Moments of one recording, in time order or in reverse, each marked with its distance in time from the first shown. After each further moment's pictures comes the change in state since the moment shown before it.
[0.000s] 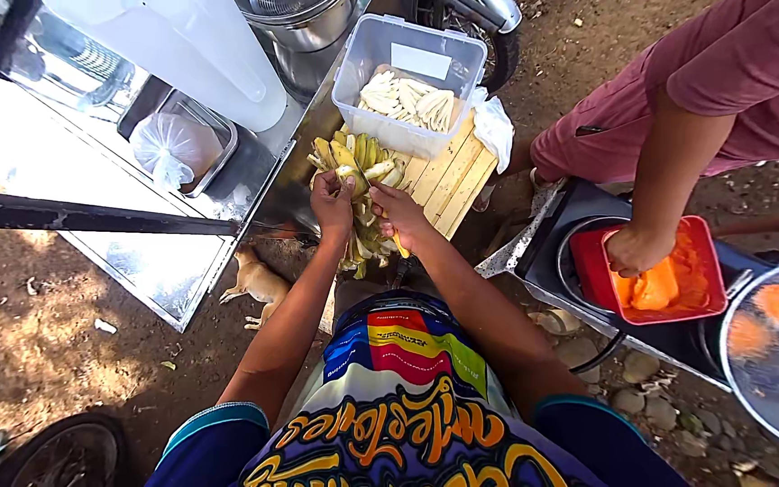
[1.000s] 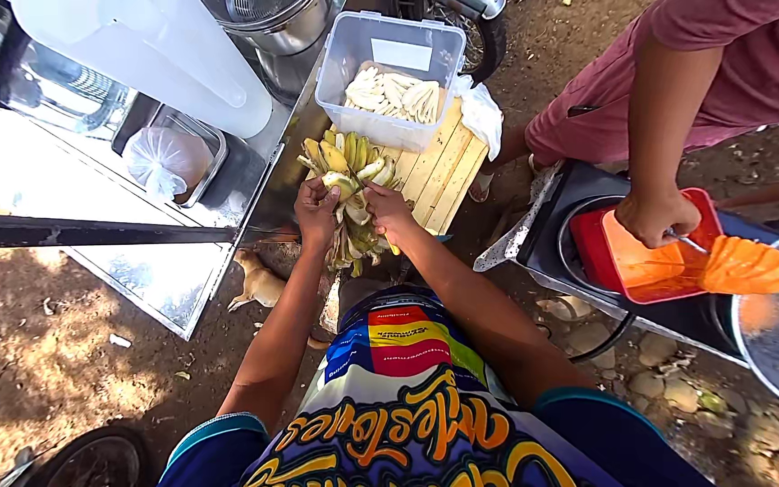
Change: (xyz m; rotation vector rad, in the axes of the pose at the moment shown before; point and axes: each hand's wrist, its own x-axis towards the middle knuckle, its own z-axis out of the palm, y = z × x) left_hand -0.002 -0.011 -0.030 -0.082 -0.158 0.023; right_hand 0.009 0.017 0.004 -0.029 0.195 0.002
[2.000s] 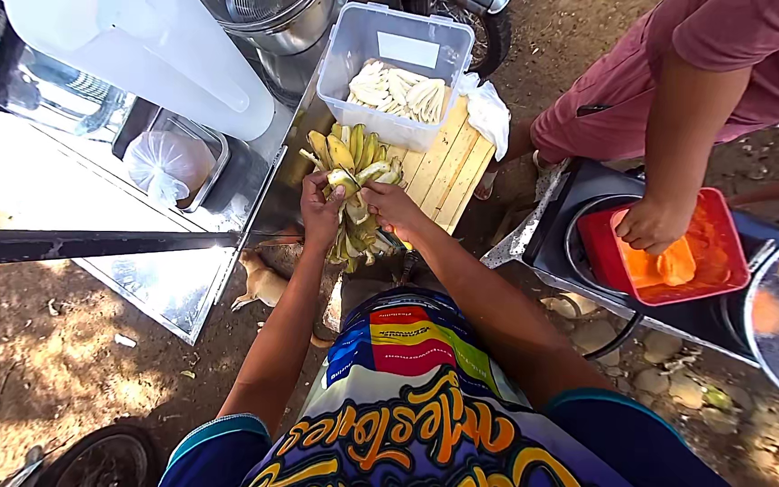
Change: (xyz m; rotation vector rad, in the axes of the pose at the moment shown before) left_hand 0.015 -0.005 -0.005 -0.039 -0.175 0.159; right_hand 0.002 -0.022 -0.006 -0.138 -0.214 -0.012
